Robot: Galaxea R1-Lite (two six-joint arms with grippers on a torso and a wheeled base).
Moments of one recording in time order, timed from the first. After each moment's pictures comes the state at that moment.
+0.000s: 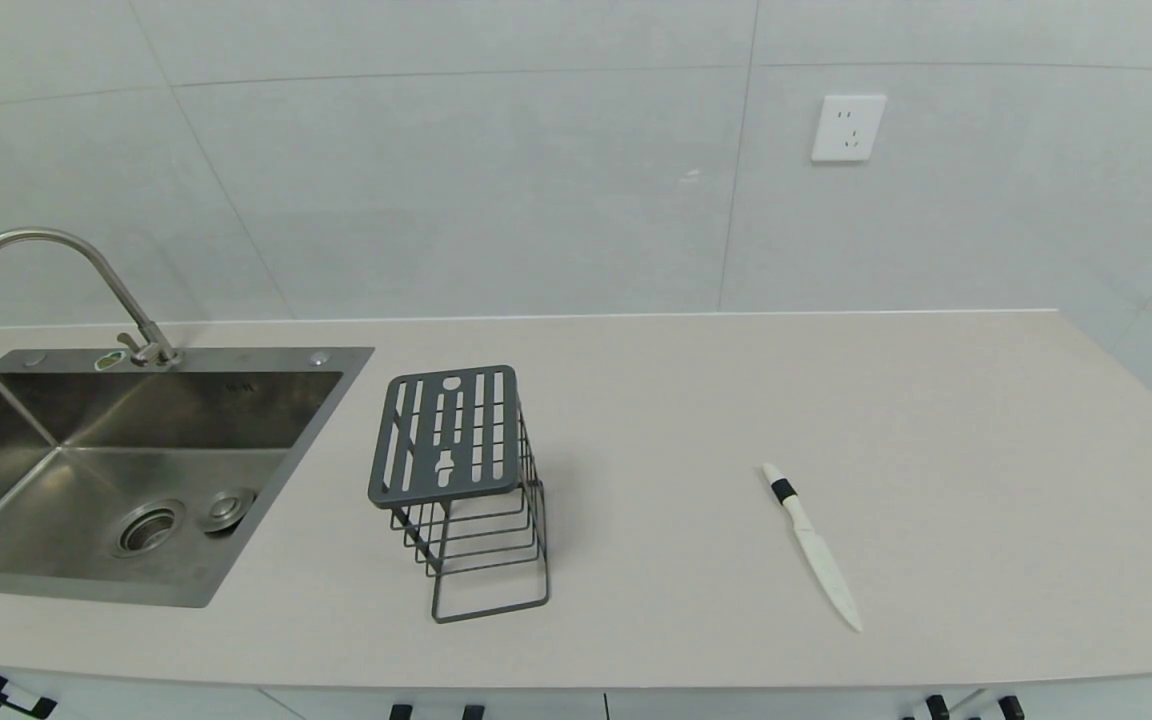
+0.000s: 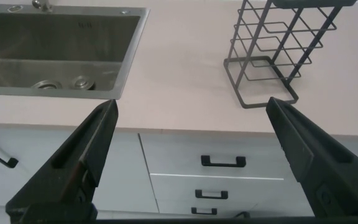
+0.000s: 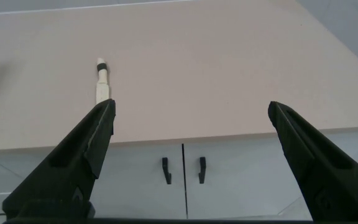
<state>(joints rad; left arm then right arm) 0.00 0.00 0.00 0.00 0.02 -0.03 0.00 0.00 0.00 0.00 -0.06 0.03</state>
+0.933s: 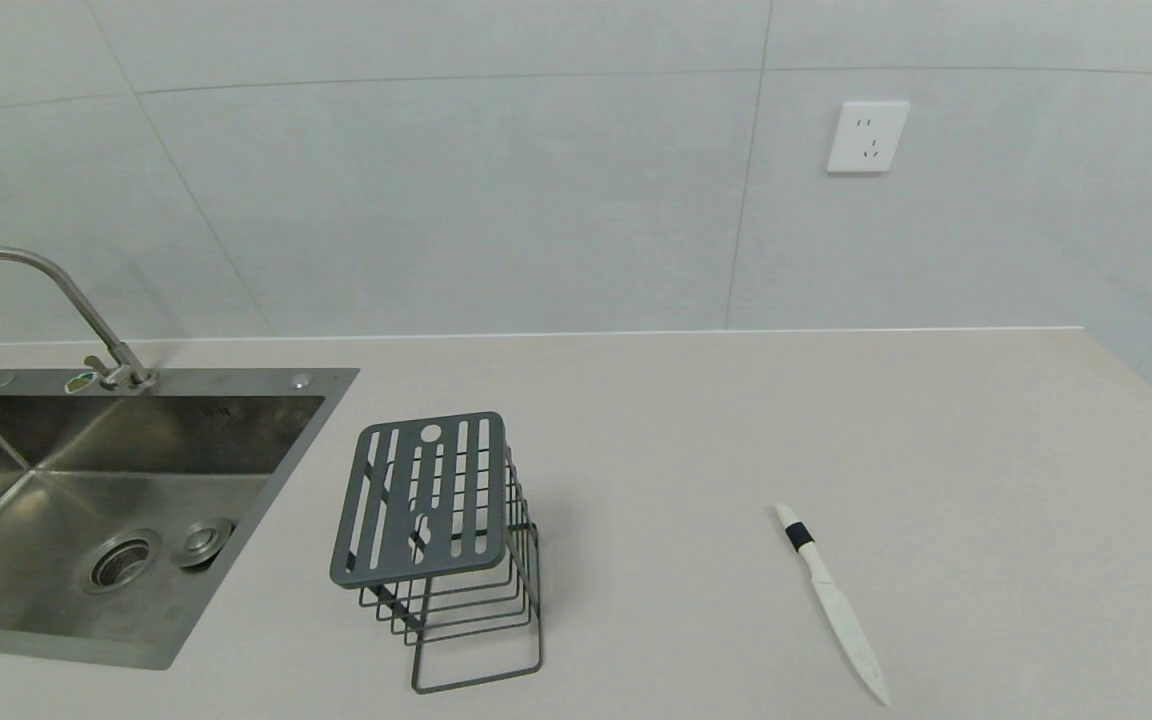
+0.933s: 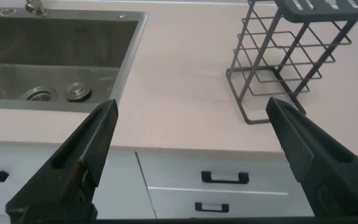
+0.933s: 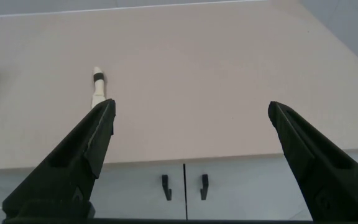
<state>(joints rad) 0.00 0.00 0.00 0.00 0.02 -0.04 0.00 0.00 0.00 0.00 -0.06 0.03</state>
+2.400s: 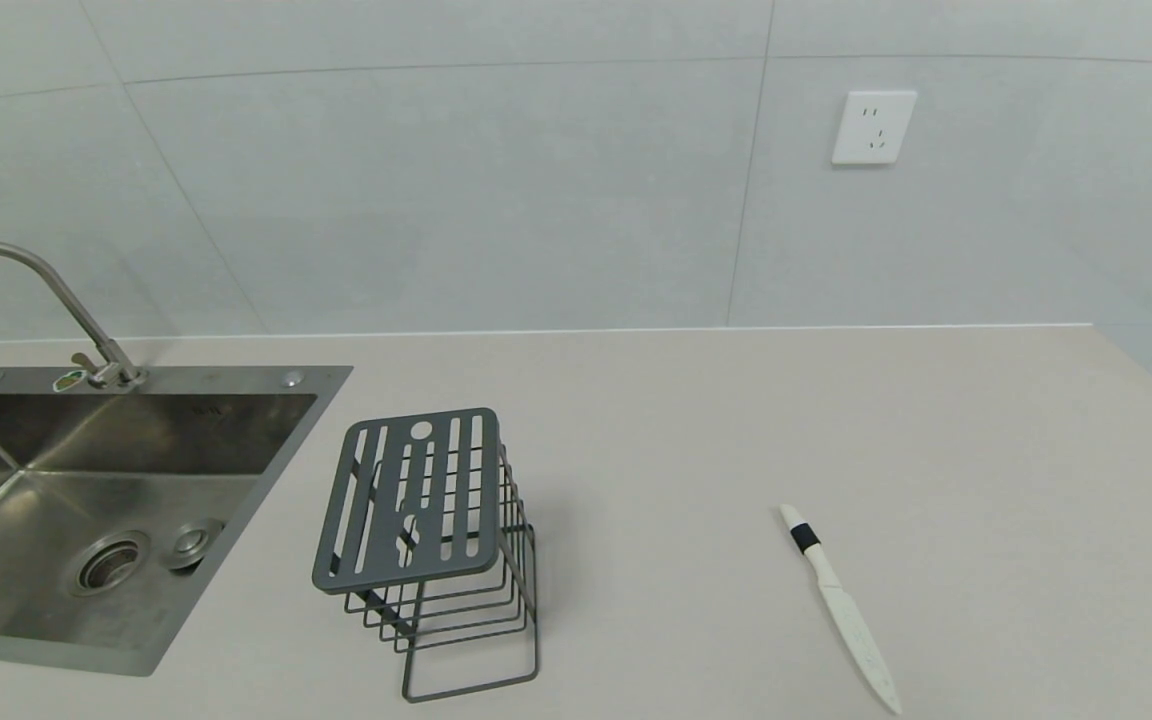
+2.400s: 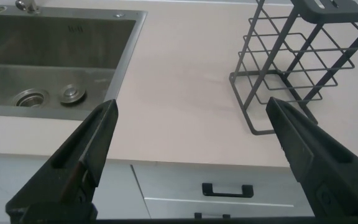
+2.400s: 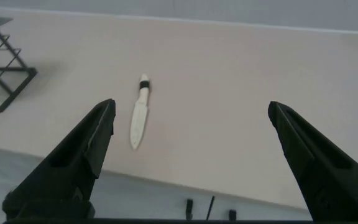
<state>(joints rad) 0.00 0.00 0.00 0.00 0.03 -0.04 0.04 0.11 -0.10 0.01 0.21 -0.02</state>
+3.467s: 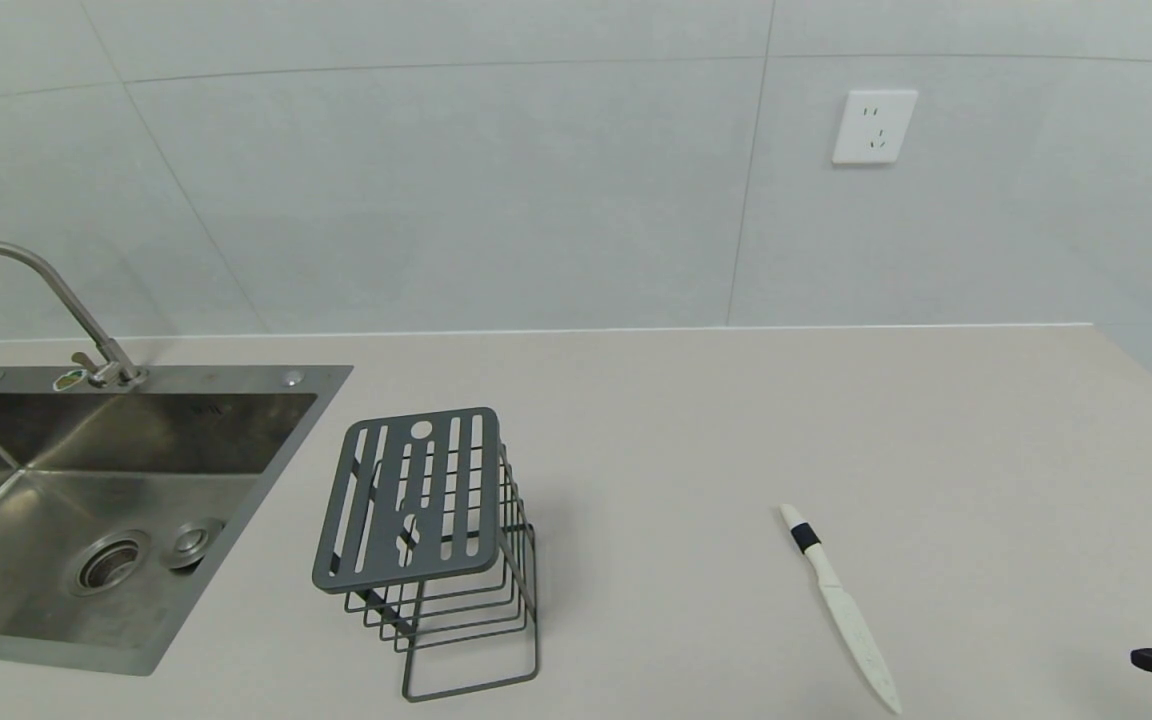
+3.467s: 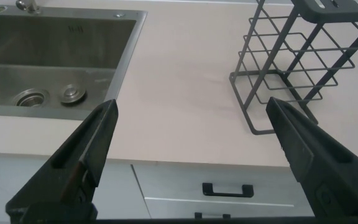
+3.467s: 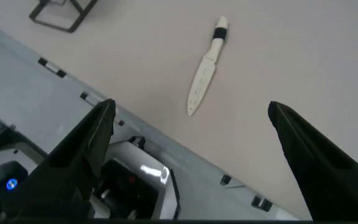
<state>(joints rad) 0.00 0.00 0.00 0.00 0.03 -0.04 0.22 0.77 -0.23 -0.08 0.36 -0.23</state>
